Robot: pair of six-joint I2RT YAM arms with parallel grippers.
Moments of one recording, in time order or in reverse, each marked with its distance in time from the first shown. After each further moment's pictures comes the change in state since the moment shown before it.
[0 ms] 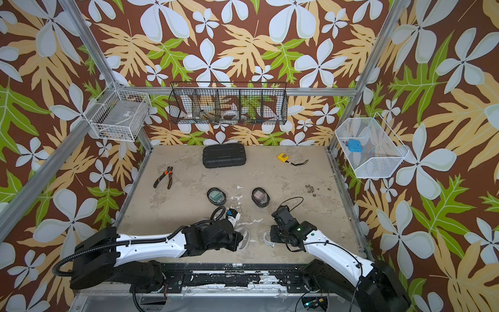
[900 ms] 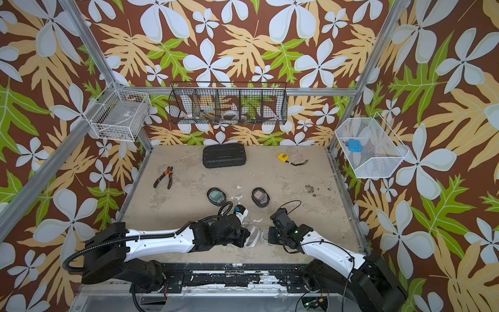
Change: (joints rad) left arm 0.003 0.092 0.125 -0.013 0.014 0.042; right arm 0.011 0.020 -0.061 0.112 -0.014 0.036
